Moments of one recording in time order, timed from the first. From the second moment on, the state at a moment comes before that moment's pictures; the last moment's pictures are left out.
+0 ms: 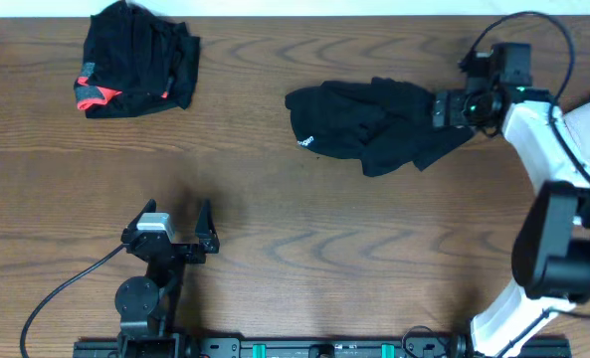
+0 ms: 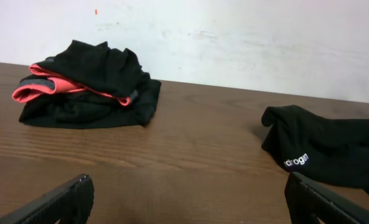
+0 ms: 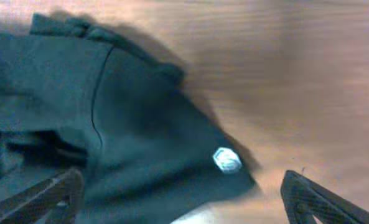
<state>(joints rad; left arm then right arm) 0.00 0.01 0.02 -0.11 0.10 -0.15 -0.10 1.87 1.41 -0.59 -0.10 -0.04</state>
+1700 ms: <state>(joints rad) 0.00 0.01 0.02 -0.11 0.10 -0.15 -0.23 2.01 1.25 -0.43 -0.36 0.05</state>
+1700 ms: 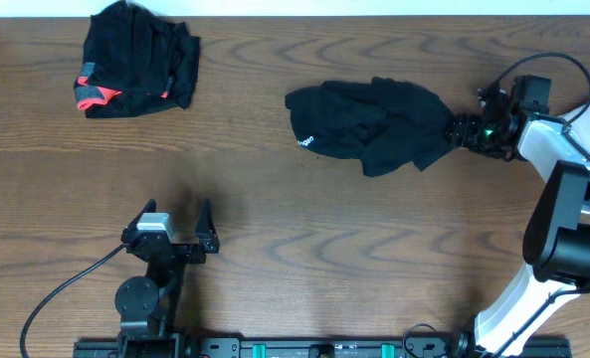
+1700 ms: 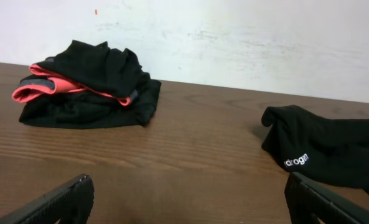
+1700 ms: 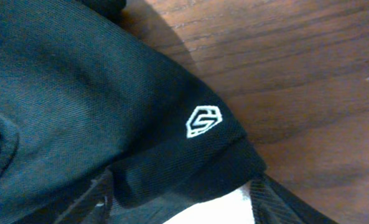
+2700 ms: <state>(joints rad) 0.00 0.01 0.02 -0.11 0.09 -0.15 -0.04 1.64 1.25 -0.41 -0.54 0.11</state>
